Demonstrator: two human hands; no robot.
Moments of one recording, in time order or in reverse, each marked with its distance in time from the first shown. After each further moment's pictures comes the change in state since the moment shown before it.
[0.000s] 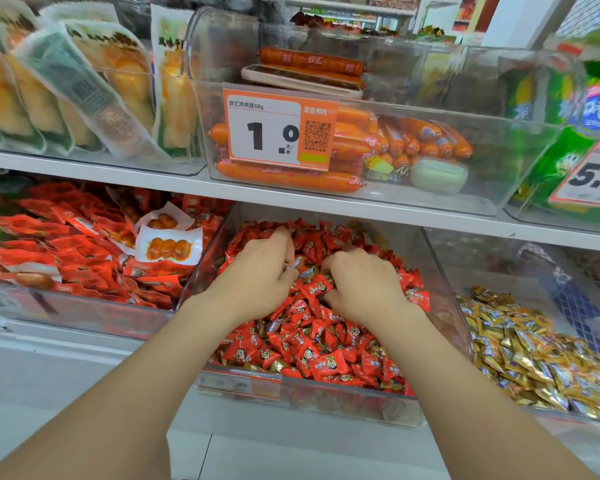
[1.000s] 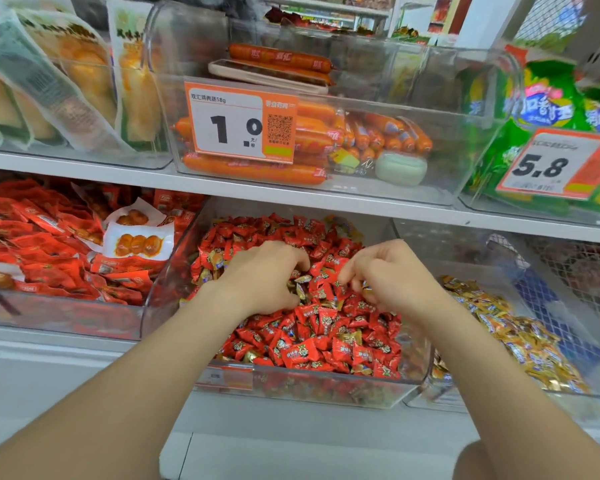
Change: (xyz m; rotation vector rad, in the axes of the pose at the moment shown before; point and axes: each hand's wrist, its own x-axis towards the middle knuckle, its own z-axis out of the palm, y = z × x) left_hand 0.019 0.039 0.020 0.367 -0.277 0.028; right_hand -0.052 0.055 -0.036 1.041 -0.067 0.333
